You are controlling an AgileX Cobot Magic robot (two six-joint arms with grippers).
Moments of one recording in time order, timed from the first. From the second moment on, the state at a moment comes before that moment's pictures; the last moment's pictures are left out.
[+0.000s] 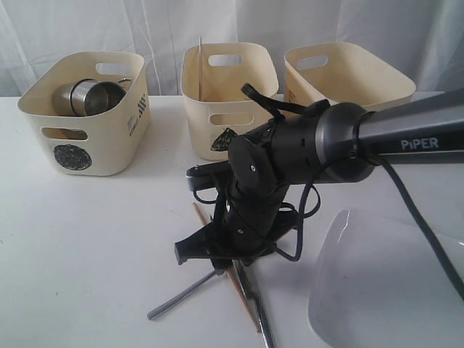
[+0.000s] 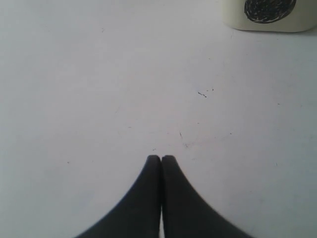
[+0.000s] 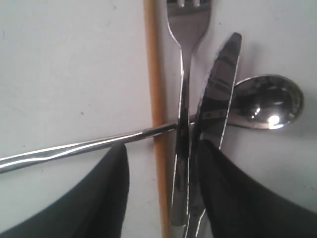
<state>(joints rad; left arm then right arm) 0.17 0.00 0.02 0.06 0.47 0.03 0.62 1.92 -1.20 0.06 0.69 0.31</state>
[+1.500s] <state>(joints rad) 0.17 0.00 0.02 0.06 0.47 0.03 0.62 1.89 -1.20 0.01 0.65 0.28</state>
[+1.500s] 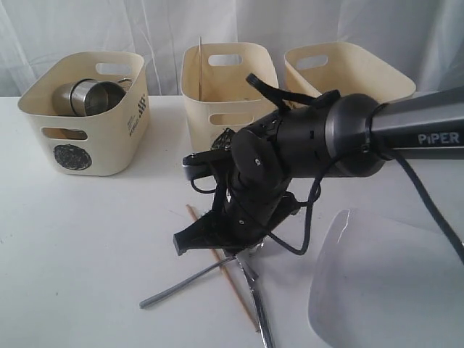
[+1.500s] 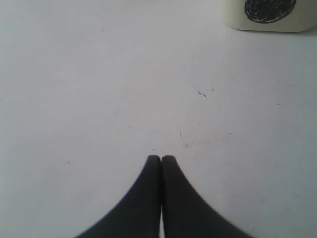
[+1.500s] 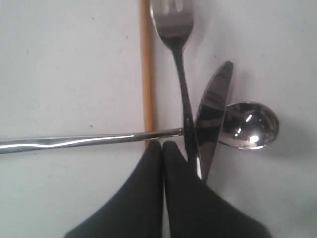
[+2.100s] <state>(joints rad) 0.17 0.00 0.02 0.06 0.47 0.03 0.62 1.95 -1.26 0.00 0.63 0.18</state>
